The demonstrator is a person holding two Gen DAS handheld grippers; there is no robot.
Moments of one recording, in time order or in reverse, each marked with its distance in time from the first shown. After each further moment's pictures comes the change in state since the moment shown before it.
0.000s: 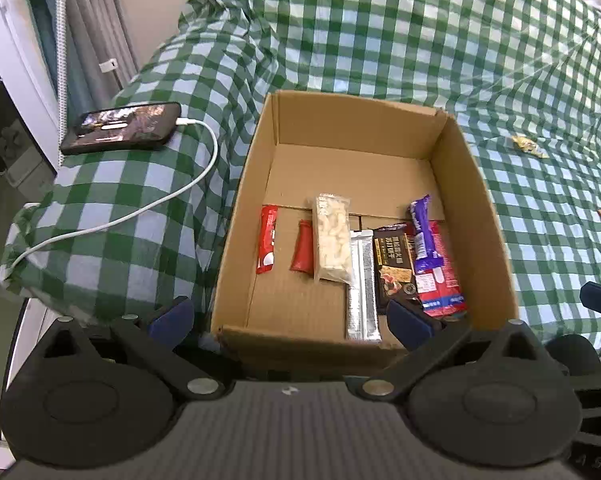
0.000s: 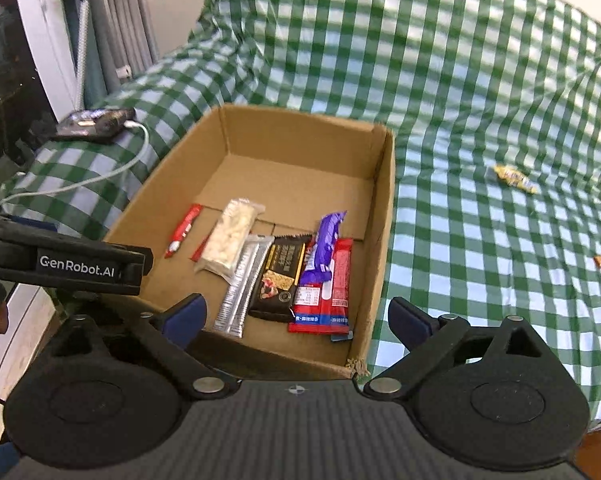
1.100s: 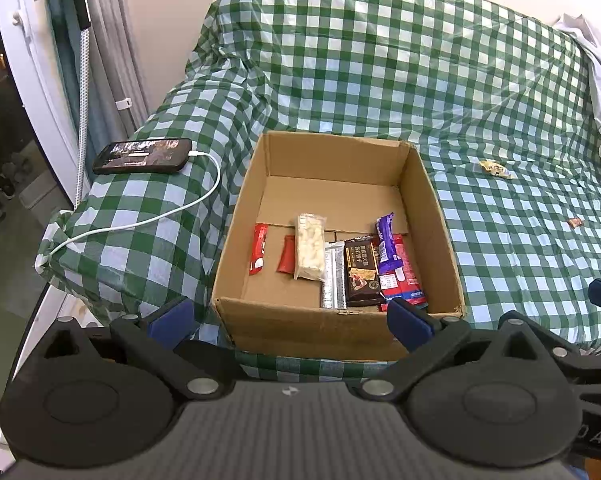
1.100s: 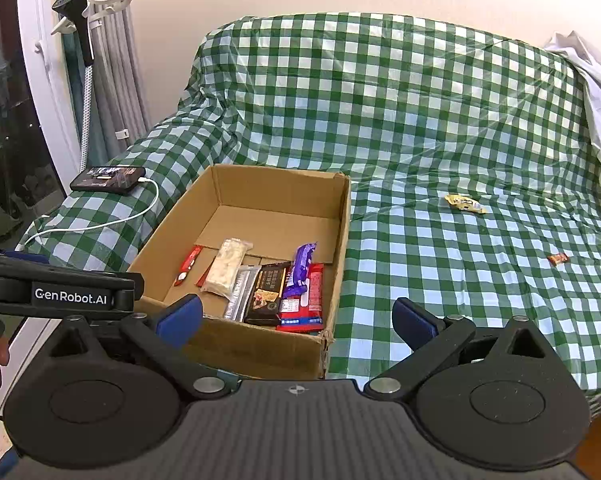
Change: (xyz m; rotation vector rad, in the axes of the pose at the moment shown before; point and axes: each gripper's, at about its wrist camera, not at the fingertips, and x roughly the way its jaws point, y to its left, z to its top) left arm -0.087 -0.020 -0.044 0.004 -0.139 -0.004; right arm -0.090 -0.008 -0.041 0.068 -0.176 -0.047
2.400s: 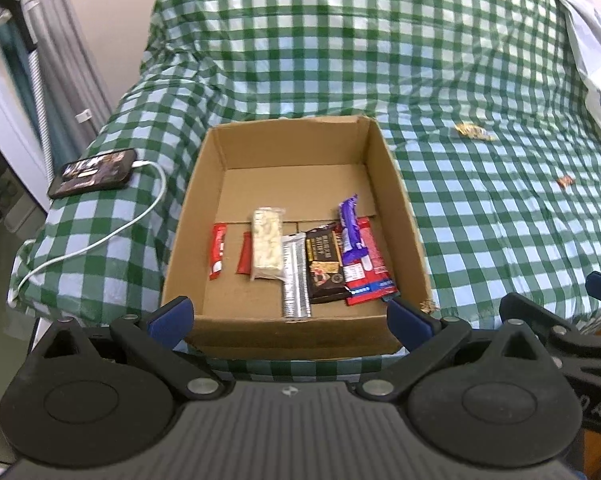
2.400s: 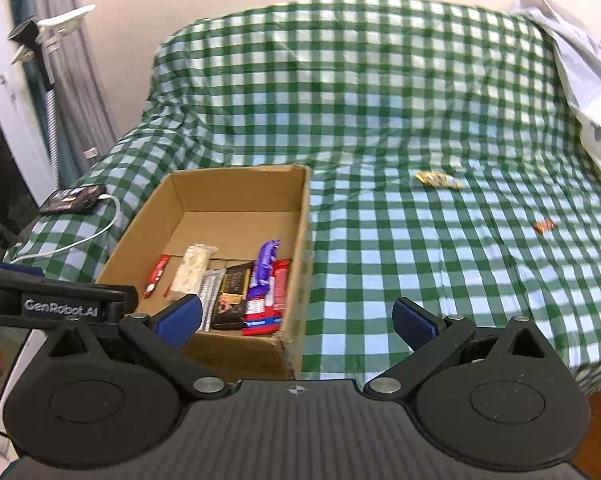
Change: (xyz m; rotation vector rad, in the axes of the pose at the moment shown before) left arm 0.029 -0.067 0.022 0.135 0.076 -0.012; right arm 0.020 -0.064 -0.009 0.157 0.025 -0.026
